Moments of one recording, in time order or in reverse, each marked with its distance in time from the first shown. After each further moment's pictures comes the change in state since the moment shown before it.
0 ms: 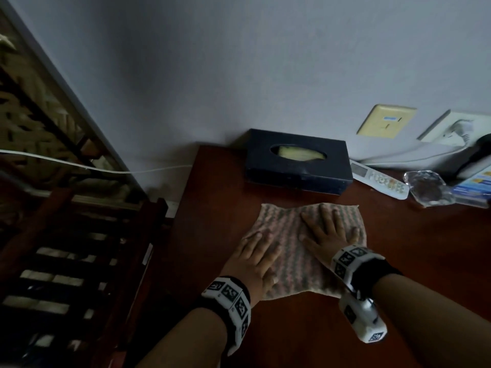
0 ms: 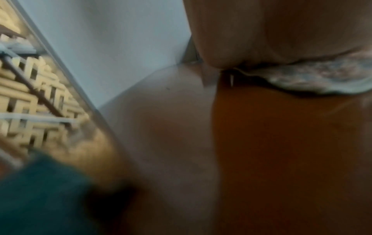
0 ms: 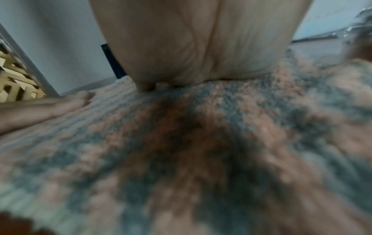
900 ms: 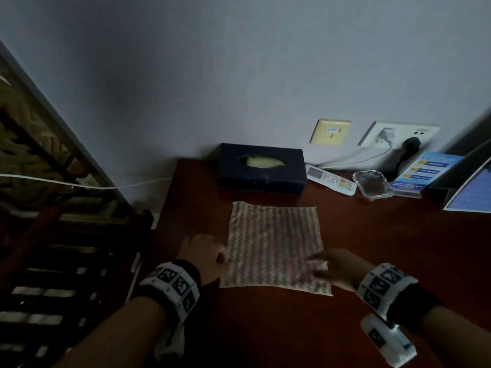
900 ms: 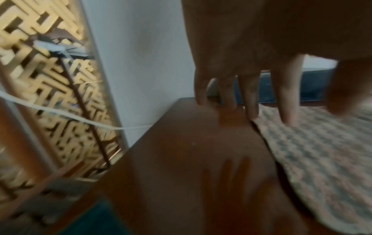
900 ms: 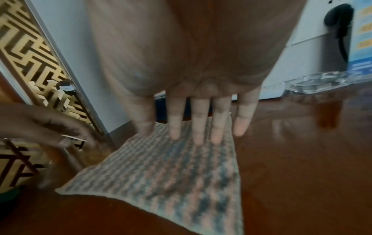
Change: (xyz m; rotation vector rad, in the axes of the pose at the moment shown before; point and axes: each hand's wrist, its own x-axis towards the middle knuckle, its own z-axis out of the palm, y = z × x) left_hand -0.050 -0.014 -0.060 -0.232 0.081 -0.166; right_hand -0.125 0.055 -0.054 0.130 -0.203 -0.130
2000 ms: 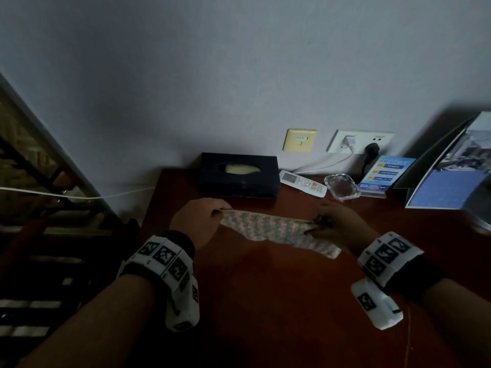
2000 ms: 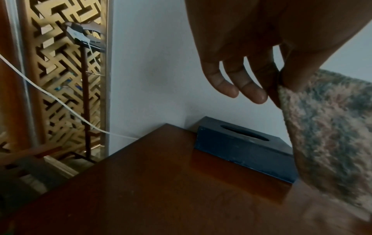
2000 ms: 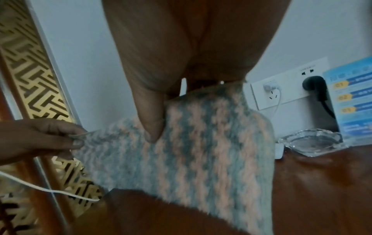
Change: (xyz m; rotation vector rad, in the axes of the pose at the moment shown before) left_hand -0.015 0.065 -0.076 -0.374 0.403 0.069; right_hand -0.047 0.014 -0.071 0.088 0.515 -0.221
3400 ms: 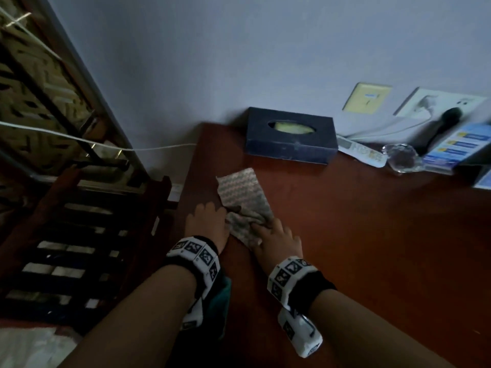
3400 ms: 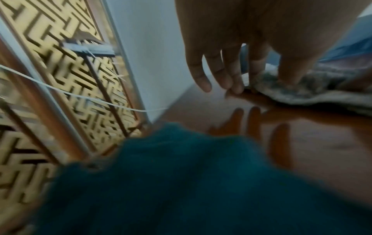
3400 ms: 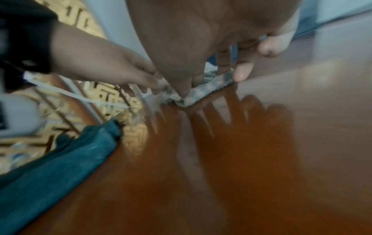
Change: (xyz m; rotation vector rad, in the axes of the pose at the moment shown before) left_hand -0.057 -0.126 0.058 0.502 -0.195 -0.283; right_hand 0.014 -0.132 0.237 -0.288 -0.190 0.150
